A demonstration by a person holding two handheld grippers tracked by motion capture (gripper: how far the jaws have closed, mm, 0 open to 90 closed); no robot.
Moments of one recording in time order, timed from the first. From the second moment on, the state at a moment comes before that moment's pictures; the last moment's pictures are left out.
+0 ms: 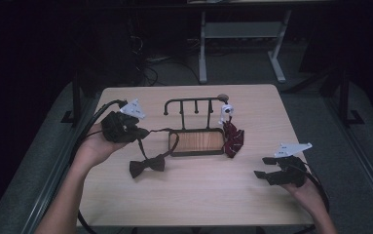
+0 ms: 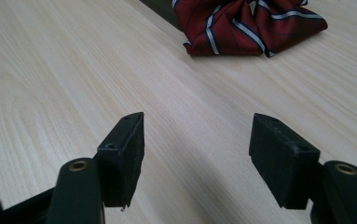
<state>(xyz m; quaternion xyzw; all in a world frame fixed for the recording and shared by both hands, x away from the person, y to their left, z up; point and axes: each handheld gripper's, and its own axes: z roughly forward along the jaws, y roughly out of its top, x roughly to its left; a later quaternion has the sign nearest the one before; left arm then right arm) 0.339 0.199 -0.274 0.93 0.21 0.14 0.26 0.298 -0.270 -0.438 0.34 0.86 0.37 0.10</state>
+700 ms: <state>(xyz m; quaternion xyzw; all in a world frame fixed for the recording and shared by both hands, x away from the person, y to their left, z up) 0.357 0.200 -0.258 0.93 0.22 0.13 0.25 0.299 -0.271 -0.440 0.34 0.86 0.38 0.10</state>
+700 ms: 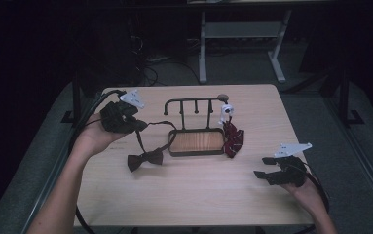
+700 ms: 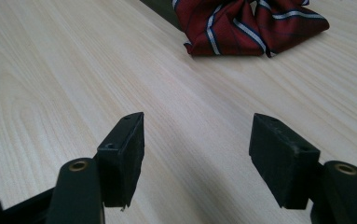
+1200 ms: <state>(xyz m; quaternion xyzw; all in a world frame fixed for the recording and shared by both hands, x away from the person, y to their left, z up) 0.372 0.204 -0.247 0.93 0.23 0.13 0.27 0.297 -0.270 -0.435 0.34 0.85 0.38 0.11</state>
